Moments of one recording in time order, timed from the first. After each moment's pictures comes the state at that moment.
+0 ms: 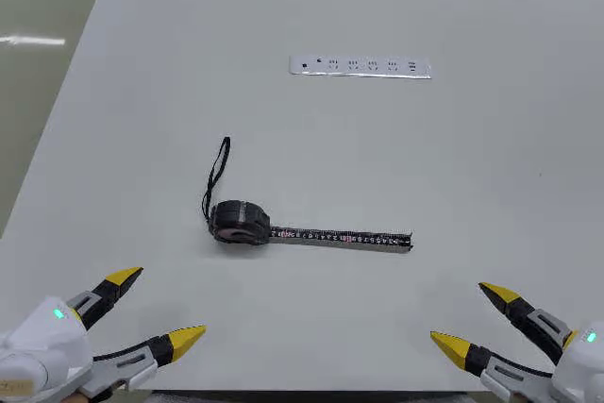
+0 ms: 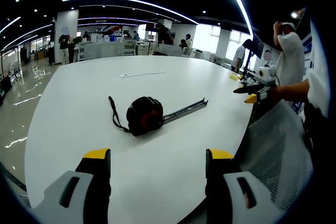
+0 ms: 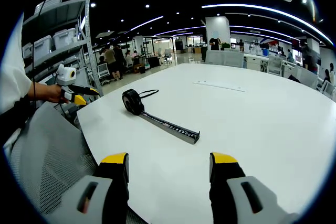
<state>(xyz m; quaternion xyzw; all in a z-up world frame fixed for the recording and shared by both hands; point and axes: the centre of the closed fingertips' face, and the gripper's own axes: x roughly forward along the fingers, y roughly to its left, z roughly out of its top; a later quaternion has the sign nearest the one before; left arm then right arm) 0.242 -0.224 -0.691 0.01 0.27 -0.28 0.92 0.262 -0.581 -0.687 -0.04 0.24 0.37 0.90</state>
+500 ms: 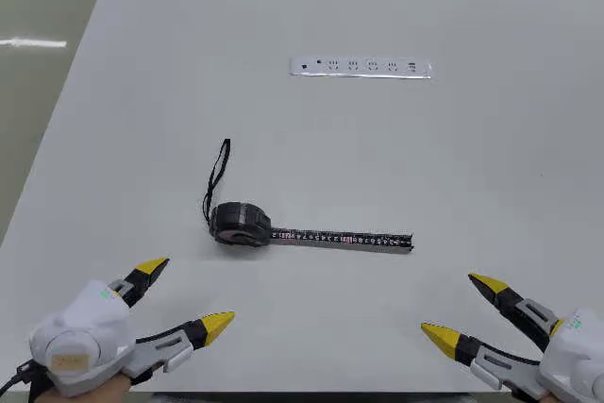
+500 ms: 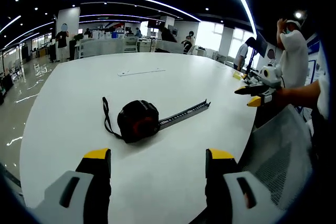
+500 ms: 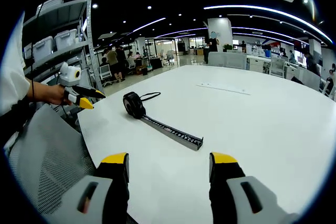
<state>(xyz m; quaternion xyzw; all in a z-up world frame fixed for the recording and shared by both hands) 0.264 -0.258 -0.697 0.01 0.29 -0.27 0.92 0.272 -0.569 -0.686 -0.04 0.23 0.38 0.89</state>
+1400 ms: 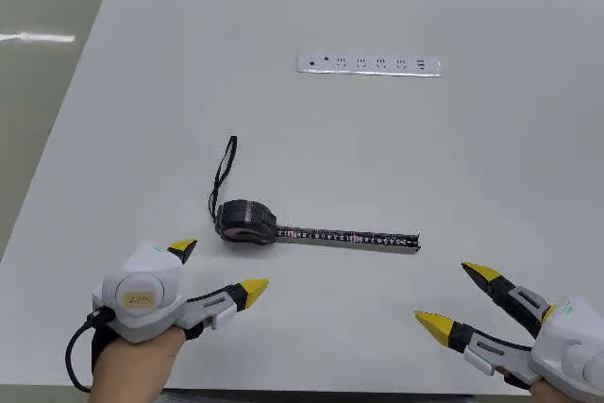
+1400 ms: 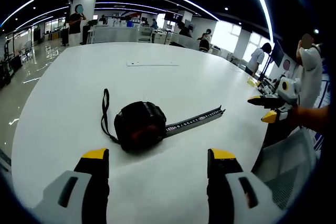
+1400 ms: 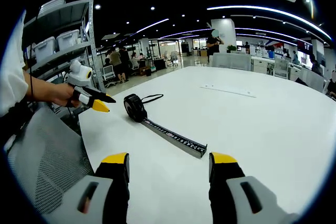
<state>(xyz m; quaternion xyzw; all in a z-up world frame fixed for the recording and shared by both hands) 0.302 -0.276 -0.714 -0.03 0.33 -0.21 0.92 0.286 -0.554 -0.689 -0.04 0.23 0.40 0.89</state>
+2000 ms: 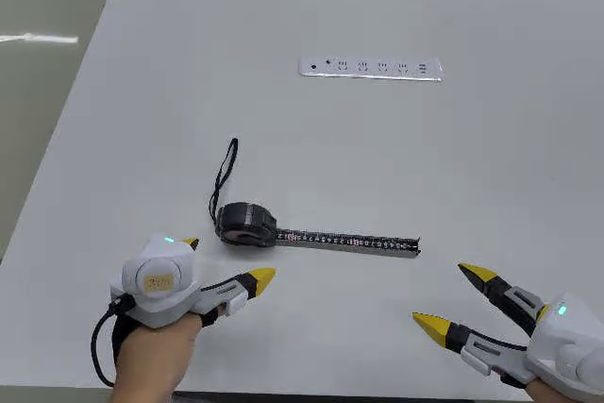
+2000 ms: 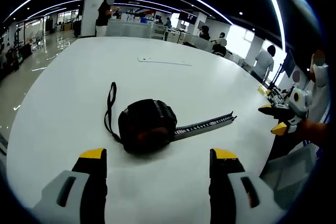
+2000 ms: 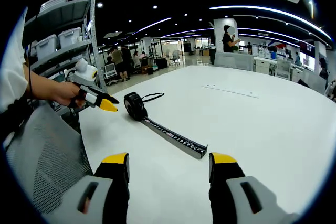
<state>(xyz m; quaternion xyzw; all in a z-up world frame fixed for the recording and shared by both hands) 0.316 -0.274 -0.731 -0.06 0.35 -0.16 0.92 0.290 -0.552 -0.694 -0.04 0.23 0.40 0.88</state>
